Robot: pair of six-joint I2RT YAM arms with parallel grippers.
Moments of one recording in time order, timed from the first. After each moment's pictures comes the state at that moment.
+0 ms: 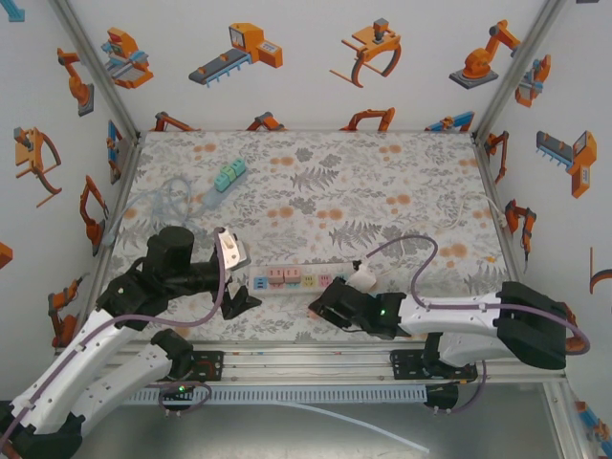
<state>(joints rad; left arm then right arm) -0.67 0.66 0.78 -0.68 0.52 0.34 1.25 1.25 0.45 -0.07 0.34 1.57</state>
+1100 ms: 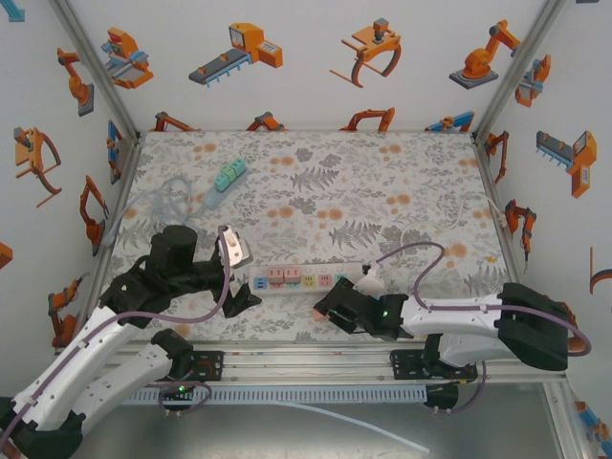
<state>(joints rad) -0.67 0.68 0.78 -0.68 0.49 0.33 1.24 1.20 0.45 -0.22 0.35 1.66</state>
